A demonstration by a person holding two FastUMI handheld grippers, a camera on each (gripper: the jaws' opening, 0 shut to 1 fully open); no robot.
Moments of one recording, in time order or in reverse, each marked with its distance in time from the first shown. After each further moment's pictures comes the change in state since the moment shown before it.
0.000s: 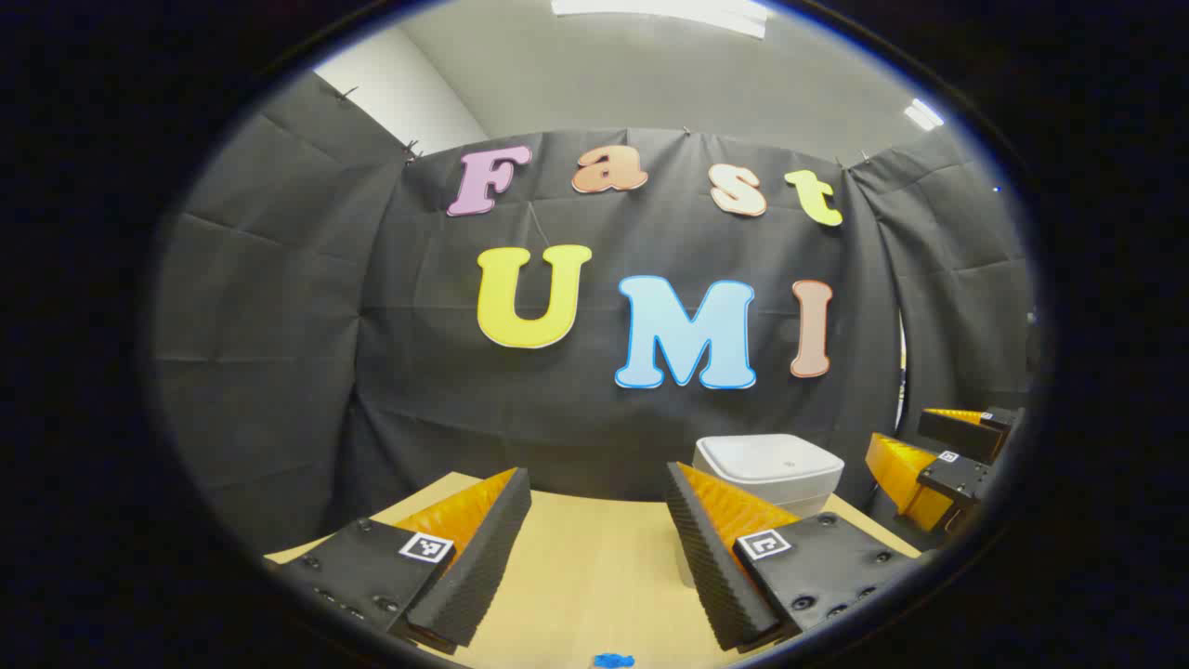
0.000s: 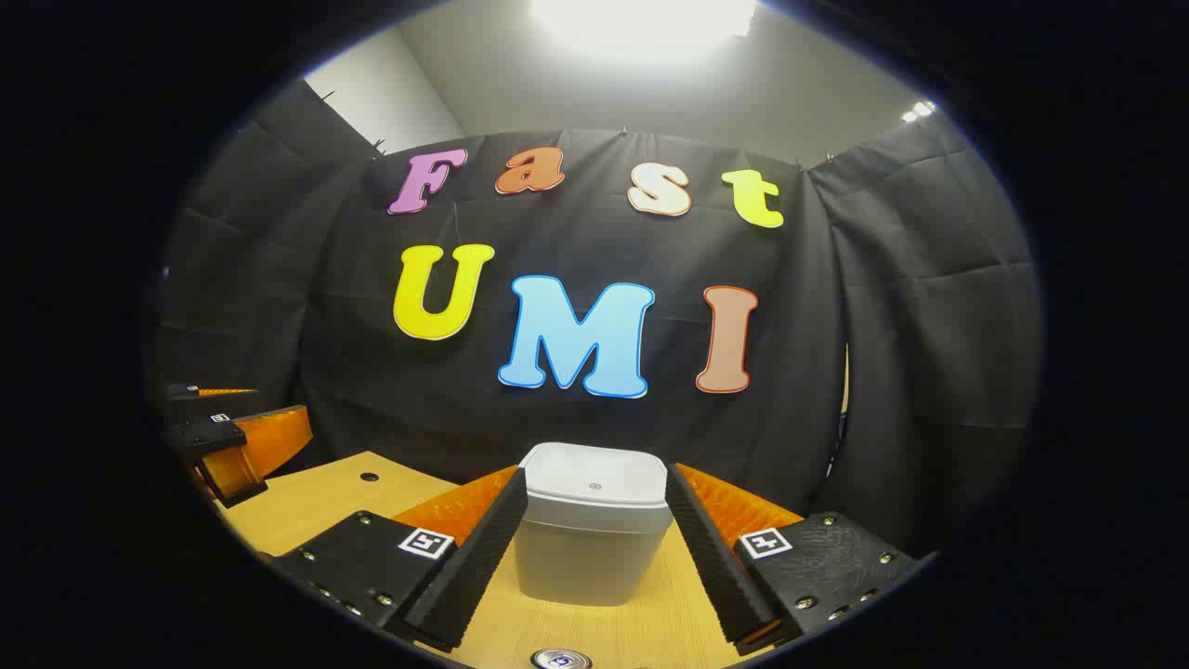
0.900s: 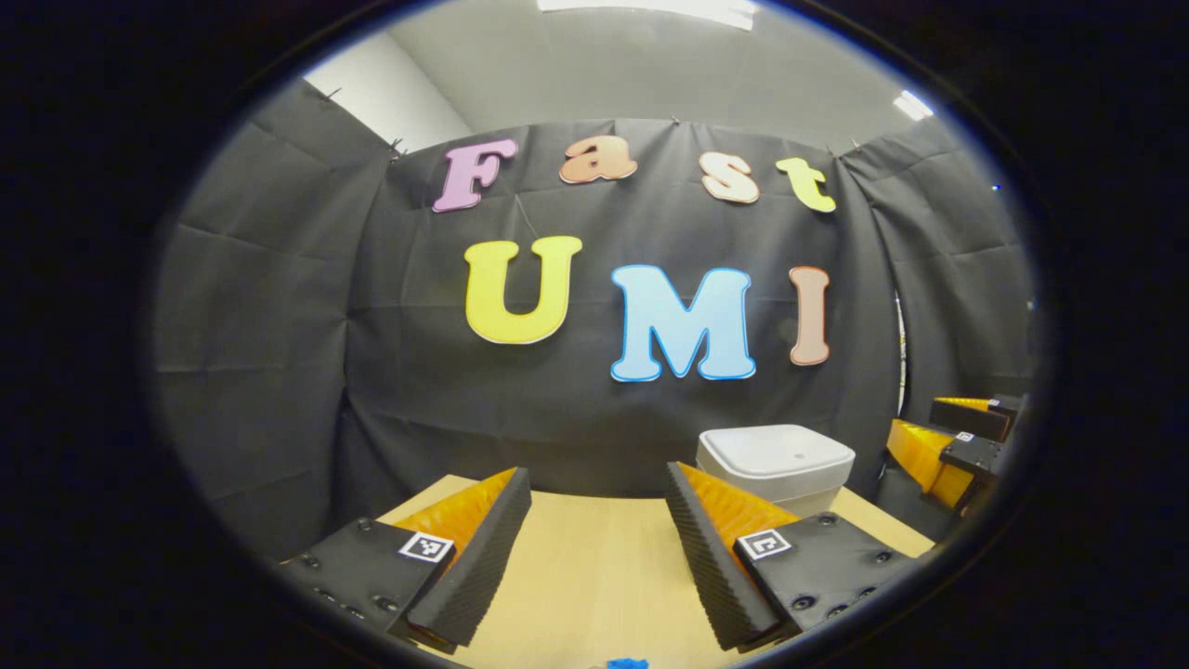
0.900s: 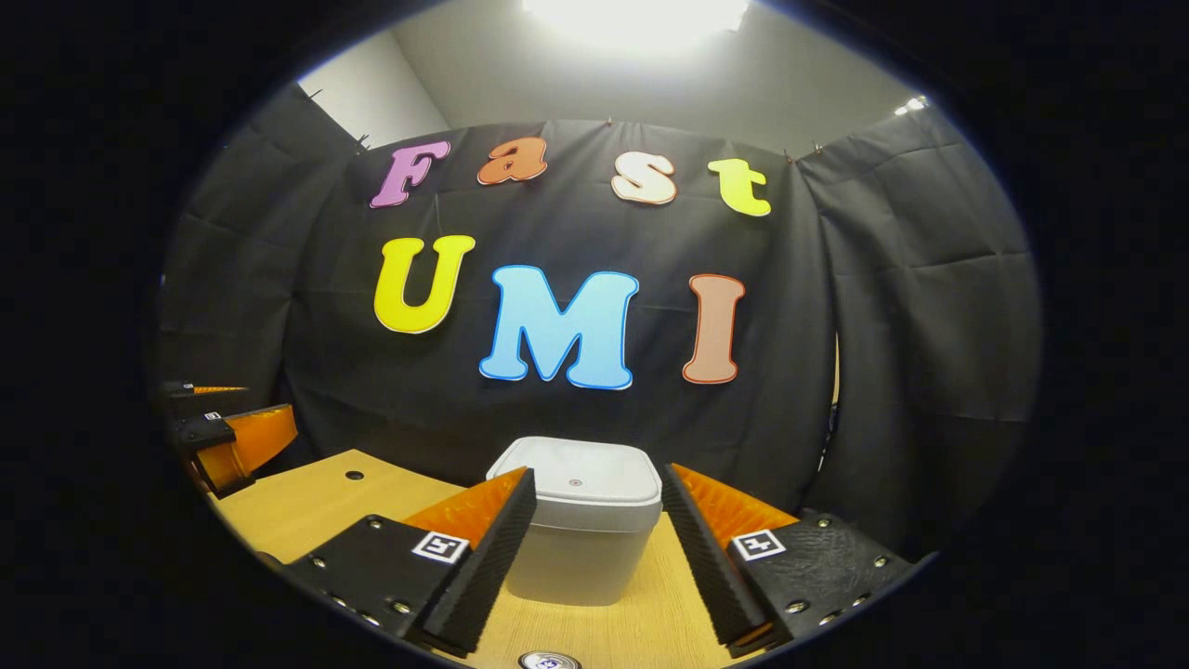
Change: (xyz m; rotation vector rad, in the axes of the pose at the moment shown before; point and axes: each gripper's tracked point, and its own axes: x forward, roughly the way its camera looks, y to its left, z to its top) left arm 0.032 -0.006 -0.010 0.030 0.021 -0.039; right arm 0.017 -0.018 -0.011 0.015 0.029 -0.047
